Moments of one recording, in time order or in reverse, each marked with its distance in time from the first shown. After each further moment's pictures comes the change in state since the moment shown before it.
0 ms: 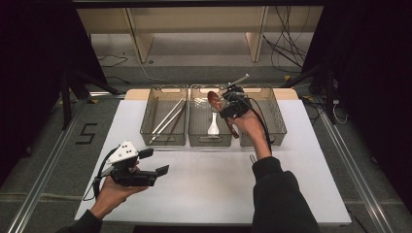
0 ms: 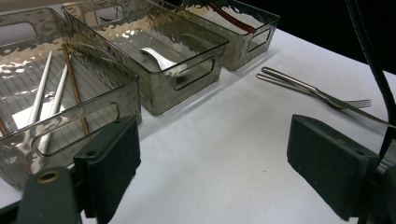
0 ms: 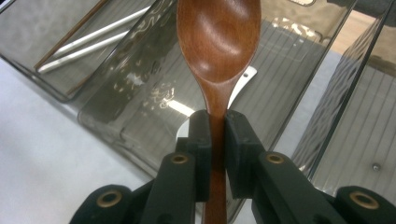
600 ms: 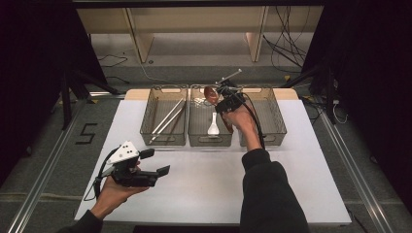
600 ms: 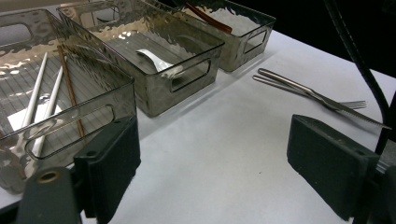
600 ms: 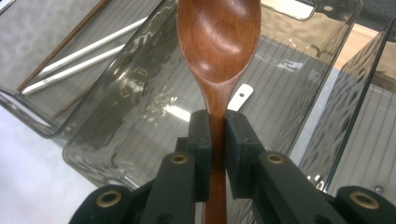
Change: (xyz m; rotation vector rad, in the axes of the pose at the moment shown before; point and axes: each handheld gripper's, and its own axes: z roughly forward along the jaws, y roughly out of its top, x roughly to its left) left arm -0.002 0.001 0.000 -0.006 -0.013 -0.004; right arm 0.002 0.022 0.018 0.004 -0.031 0.022
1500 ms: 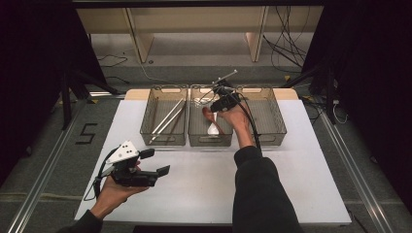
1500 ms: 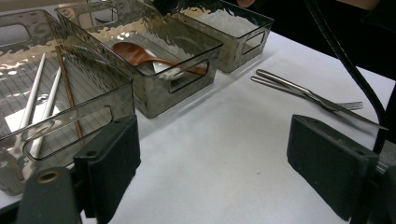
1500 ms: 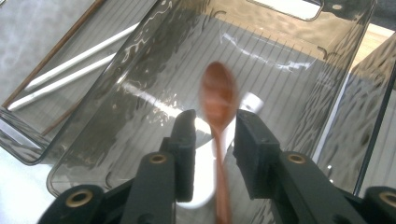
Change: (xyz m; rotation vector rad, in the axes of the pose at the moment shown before) left arm 0.000 0.000 0.000 -0.001 -0.004 0.001; right arm 0.001 0.007 0.021 0.003 -0.007 0.031
